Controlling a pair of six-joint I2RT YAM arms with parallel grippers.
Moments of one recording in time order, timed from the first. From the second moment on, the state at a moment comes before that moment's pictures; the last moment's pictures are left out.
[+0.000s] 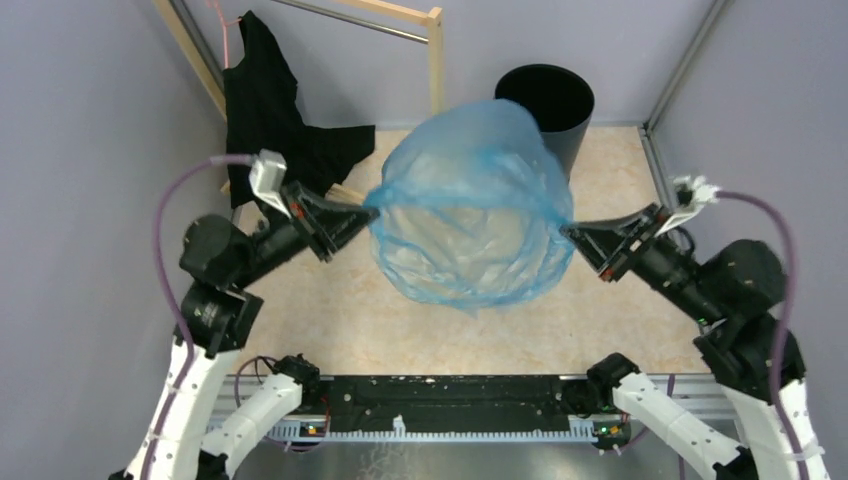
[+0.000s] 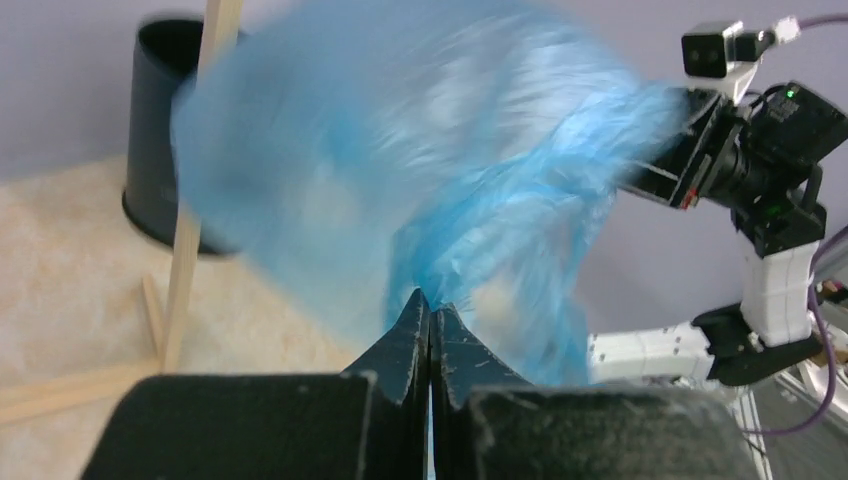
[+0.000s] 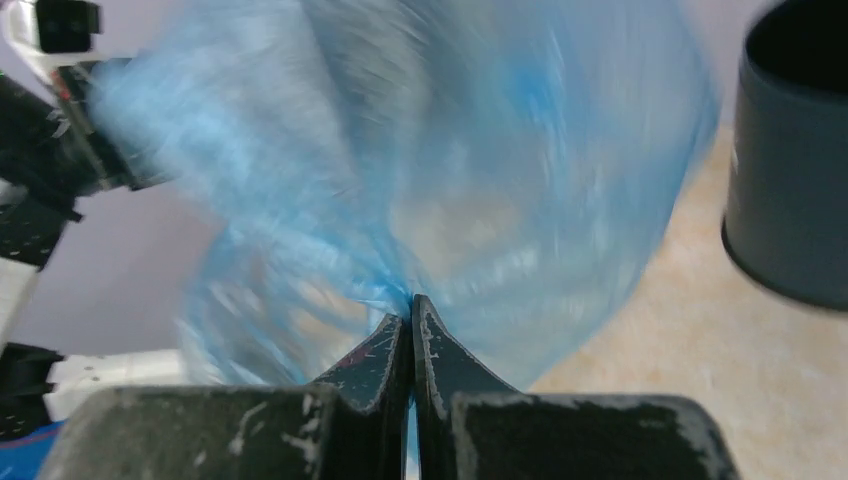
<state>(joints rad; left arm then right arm) -0.36 0.82 1.27 -0.26 0.62 -0.57 0.51 0.66 1.34 -0.61 -0.26 0.43</state>
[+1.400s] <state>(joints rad) -0.36 0.71 1.00 -0.52 0.46 -0.67 0.51 0.62 0.93 -0.57 -0.44 0.42</state>
